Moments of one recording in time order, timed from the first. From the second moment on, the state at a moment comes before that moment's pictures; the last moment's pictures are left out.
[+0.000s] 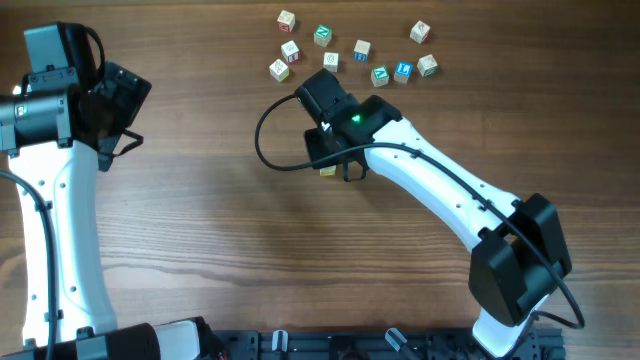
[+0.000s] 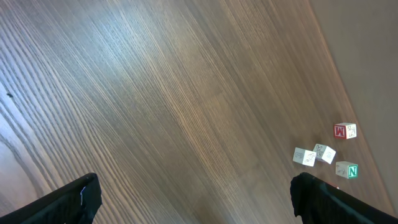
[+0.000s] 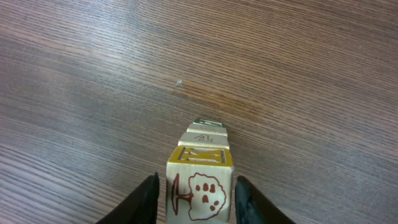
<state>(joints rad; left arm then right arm) 0.18 1.49 1.63 -1.19 -0.13 -0.88 0.69 1.90 1.56 -0.87 0.06 0.37</state>
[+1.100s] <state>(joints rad) 0.18 1.49 1.63 -1.19 -0.13 -0.88 0.69 1.89 1.56 -0.87 0.06 0.37</state>
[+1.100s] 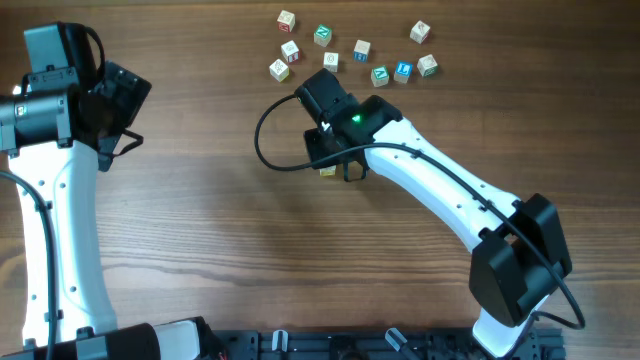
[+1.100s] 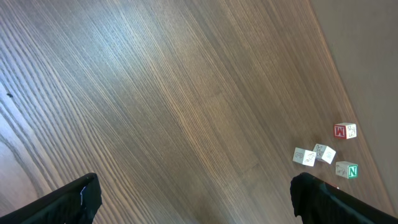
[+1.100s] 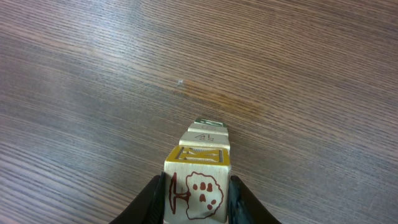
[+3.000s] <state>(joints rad) 0.18 1.49 1.63 -1.19 -0.13 -0.88 0.69 1.89 1.56 -0.87 0.06 0.37</state>
